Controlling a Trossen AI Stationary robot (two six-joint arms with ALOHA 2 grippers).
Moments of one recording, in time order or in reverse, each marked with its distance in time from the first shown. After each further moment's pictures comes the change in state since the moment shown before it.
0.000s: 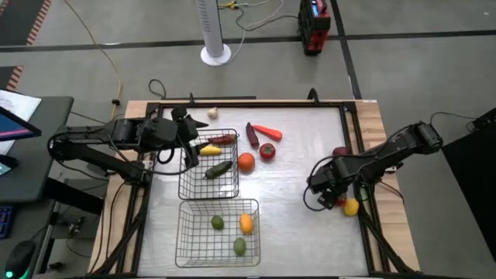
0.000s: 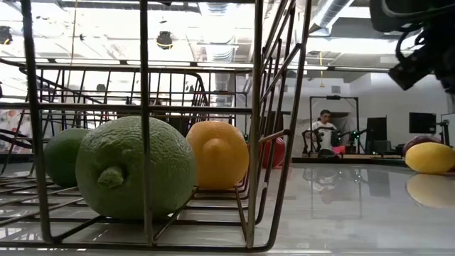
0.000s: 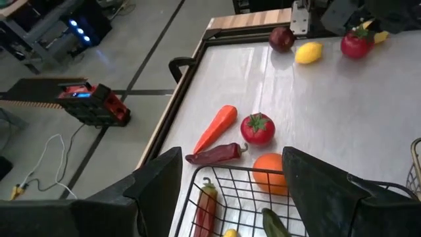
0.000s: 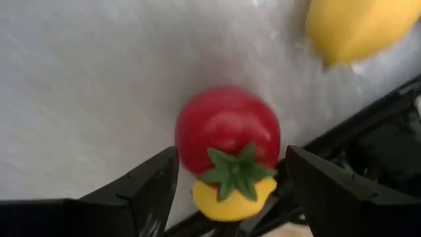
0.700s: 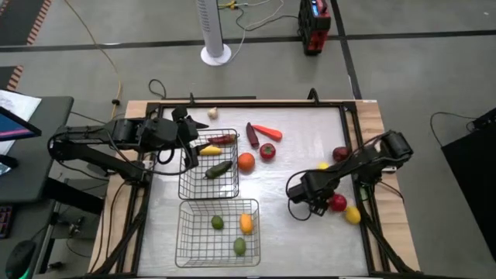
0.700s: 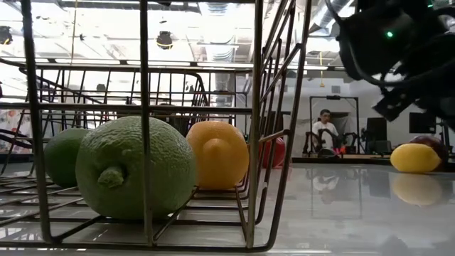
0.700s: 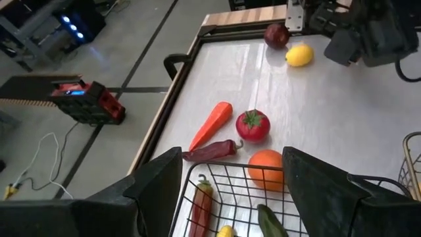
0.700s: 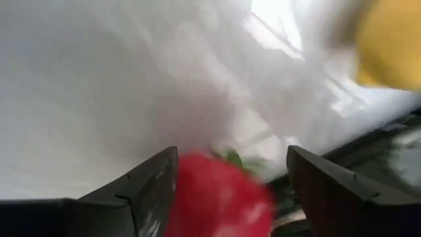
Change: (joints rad) left arm 0.000 0.000 0.000 -0.015 0.018 -0.009; right arm -0.006 0.396 0.136 -0.044 0.044 -0.217
